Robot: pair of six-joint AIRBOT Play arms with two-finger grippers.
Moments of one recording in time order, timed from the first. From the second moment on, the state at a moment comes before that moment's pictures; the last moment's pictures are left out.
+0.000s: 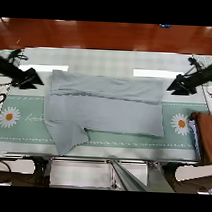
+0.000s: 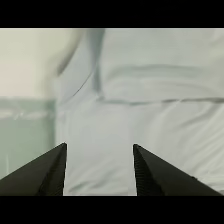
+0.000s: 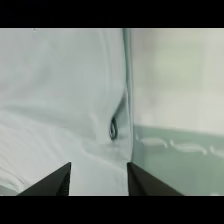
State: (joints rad) left arm 0.37 -1.54 1.35 1.15 -1.44 -1.41; right arm -0.36 -1.64 1.42 -1.08 1.52 1.38
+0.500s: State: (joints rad) left arm 0.66 -1.04 0.55 1.09 -1.33 -1.38; right arm -0.54 -1.03 0.58 -0.67 1.23 1.11
